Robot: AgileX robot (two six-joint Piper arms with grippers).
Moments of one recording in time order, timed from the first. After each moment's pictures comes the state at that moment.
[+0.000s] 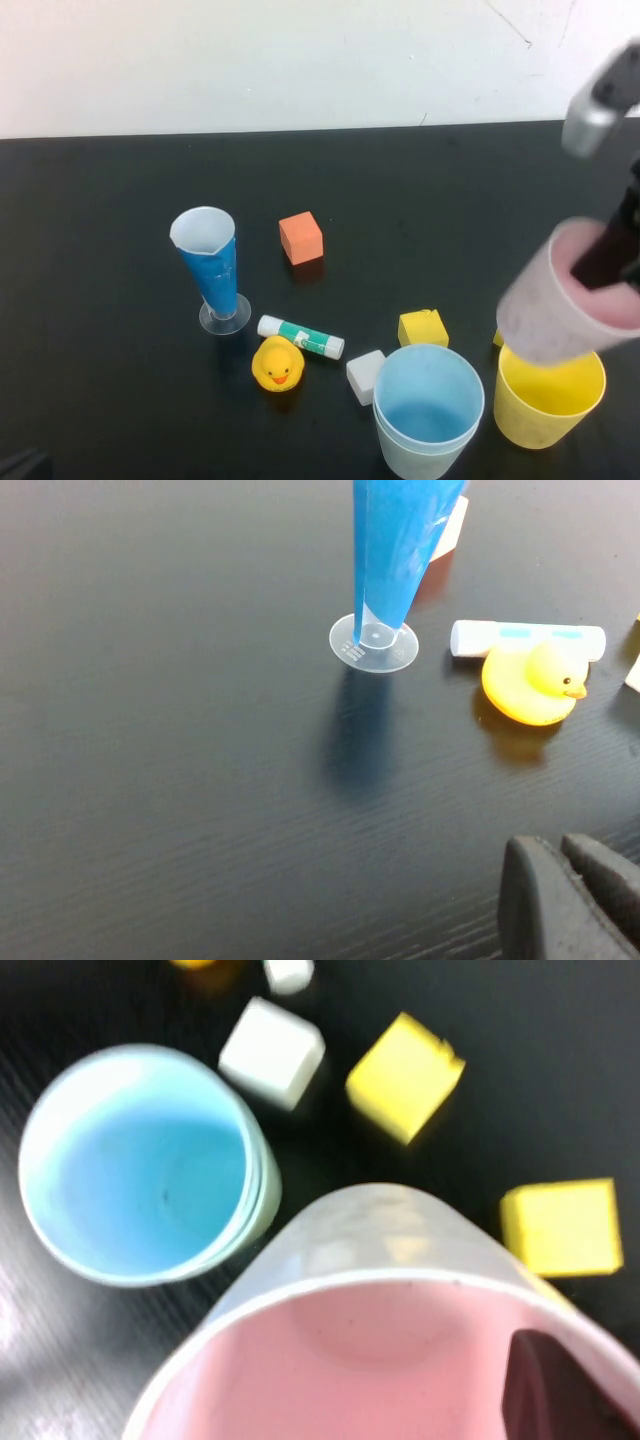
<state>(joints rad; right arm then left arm) 0.31 1.42 -1.39 0.34 1.30 -0.63 -0.63 0.22 -0.33 0.30 0.62 -0.48</state>
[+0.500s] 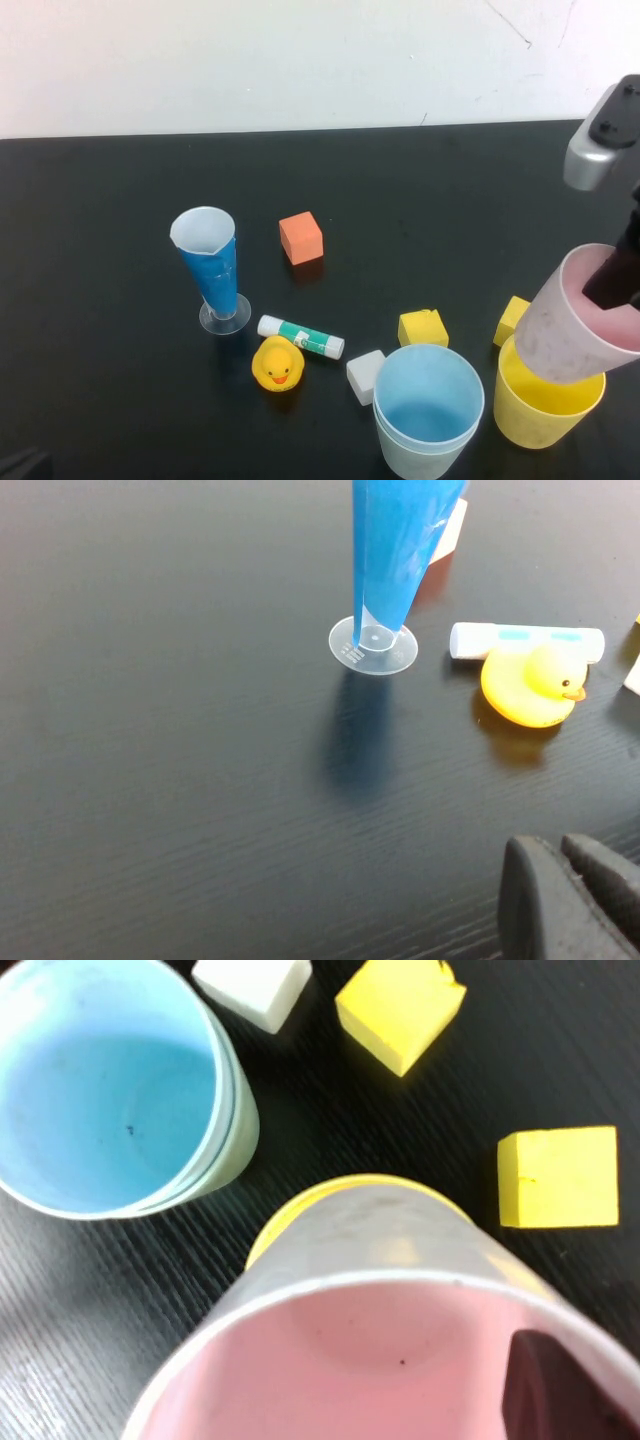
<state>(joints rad) 0.31 1.42 -1.33 0.29 1.30 -0.67 -0.63 0.22 -0.33 0.30 0.62 -0.48</state>
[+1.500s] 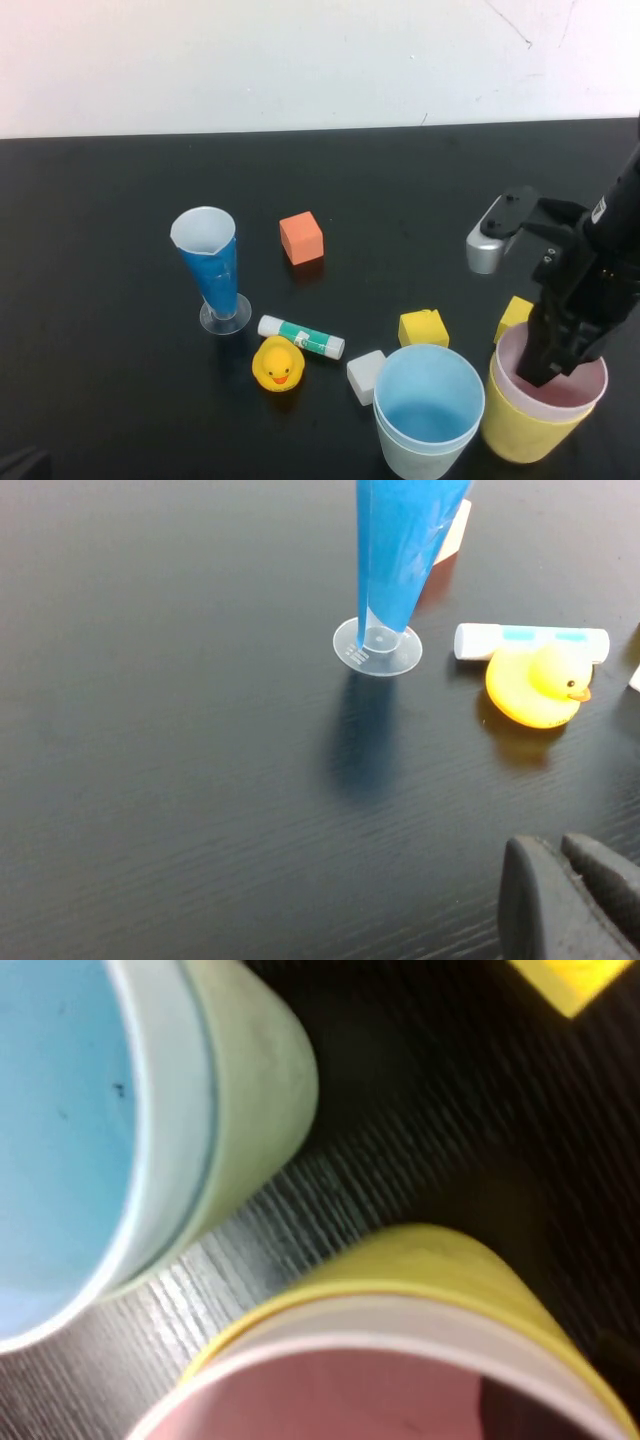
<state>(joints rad) 0.36 1.68 -1.29 0.33 1.28 -0.73 -0.63 0.22 -0.33 0.31 0.62 -0.48</state>
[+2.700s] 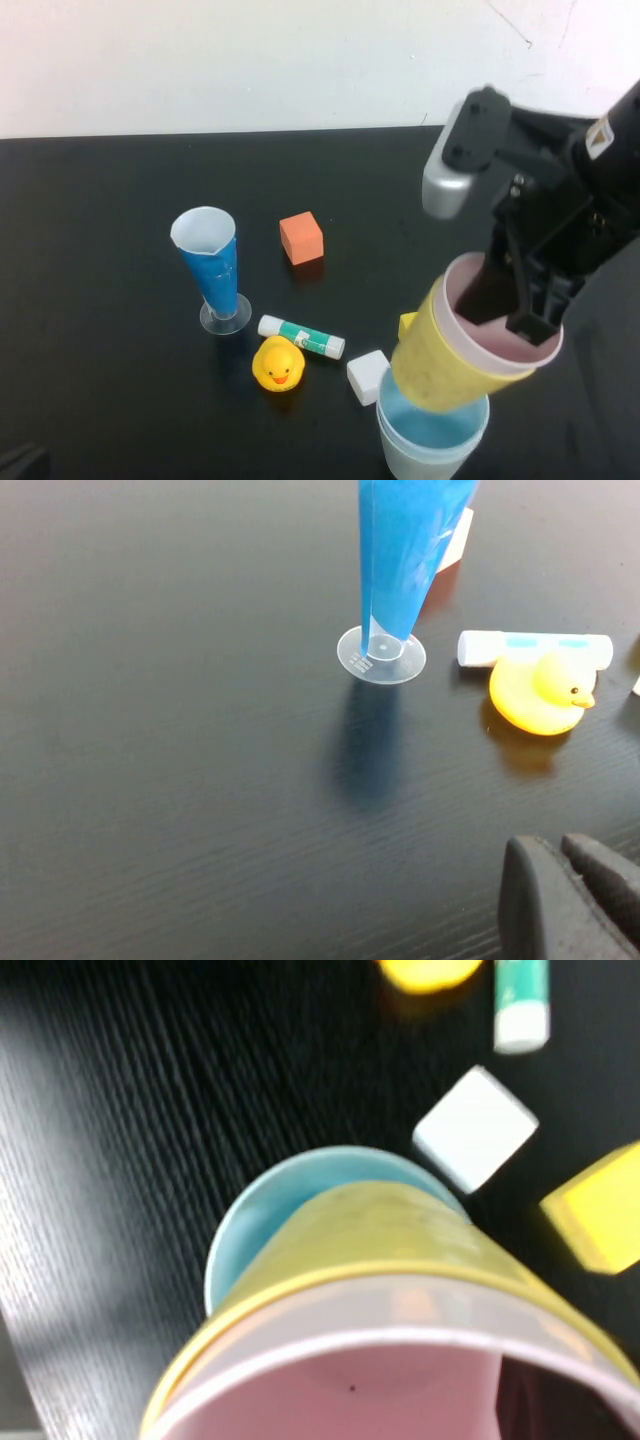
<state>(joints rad) 0.55 1.53 -1.46 0.34 1.28 -0.67 -0.63 0.22 -0.33 0.32 0.61 -0.48</state>
